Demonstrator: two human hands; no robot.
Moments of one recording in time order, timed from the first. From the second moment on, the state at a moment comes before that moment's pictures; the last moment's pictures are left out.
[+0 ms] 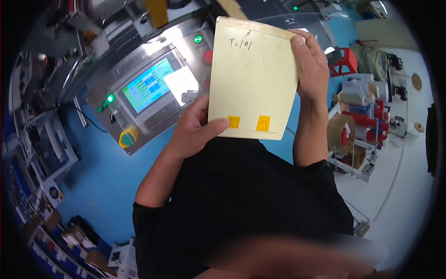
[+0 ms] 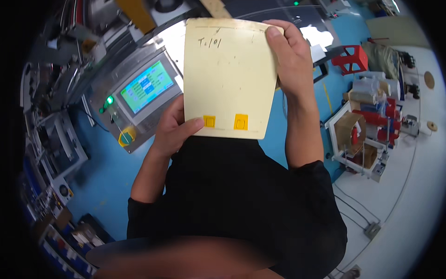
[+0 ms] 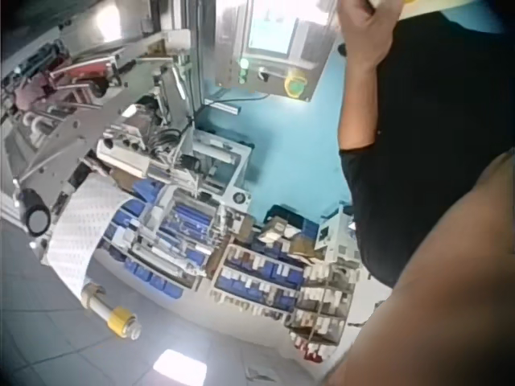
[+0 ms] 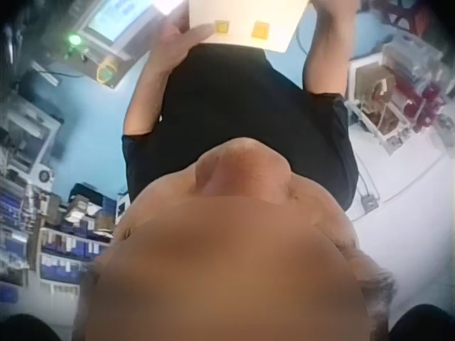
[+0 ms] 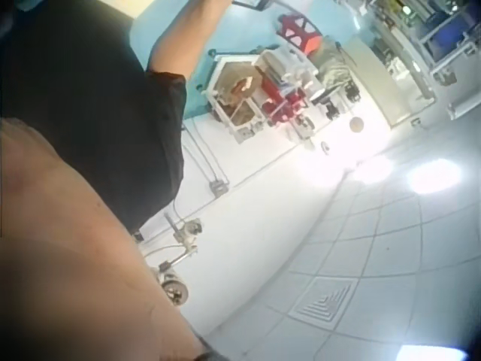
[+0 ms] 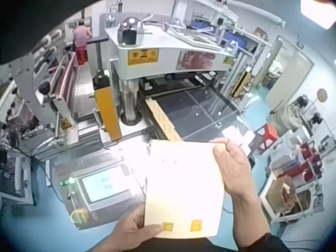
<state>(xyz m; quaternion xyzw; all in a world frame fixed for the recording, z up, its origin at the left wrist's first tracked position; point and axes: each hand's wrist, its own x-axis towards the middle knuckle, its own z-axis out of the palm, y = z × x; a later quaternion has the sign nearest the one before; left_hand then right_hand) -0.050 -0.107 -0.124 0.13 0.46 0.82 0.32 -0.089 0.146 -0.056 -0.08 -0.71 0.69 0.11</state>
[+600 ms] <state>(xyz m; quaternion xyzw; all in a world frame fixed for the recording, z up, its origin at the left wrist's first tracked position) -0.097 0.043 -0.089 0.12 0.50 0.80 0.30 -0.115 0.313 -0.056 -0.07 -0.71 0.70 0.02</state>
